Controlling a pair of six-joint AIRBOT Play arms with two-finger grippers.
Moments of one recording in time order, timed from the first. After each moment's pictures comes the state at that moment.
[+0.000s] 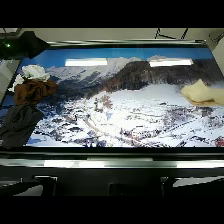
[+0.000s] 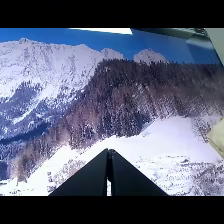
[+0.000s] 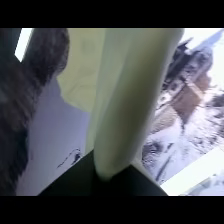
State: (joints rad) left arm -0.04 -1.34 1.82 0.99 -1.08 -1.56; right arm -0.97 -1.82 1.97 -0.92 1.47 1.66
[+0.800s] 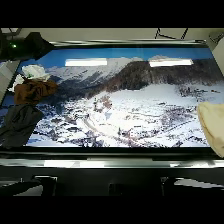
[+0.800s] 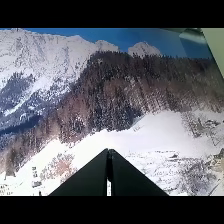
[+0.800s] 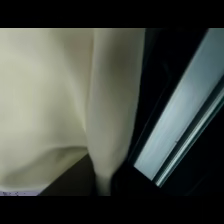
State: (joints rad) left arm -0.07 -1.35 1.82 1.00 -1.08 -1.60; right arm -1.14 -1.60 1.33 -1.43 1.44 1.73
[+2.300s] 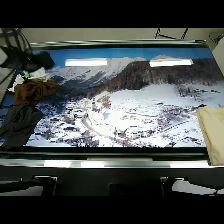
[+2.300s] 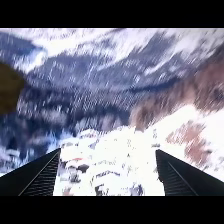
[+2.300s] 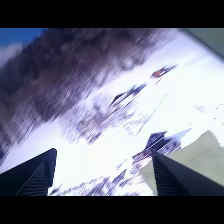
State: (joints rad) left arm -0.12 -1.48 1.81 1.54 -1.25 -1.75; right arm -0.63 -1.49 1.94 -1.26 1.32 1.60
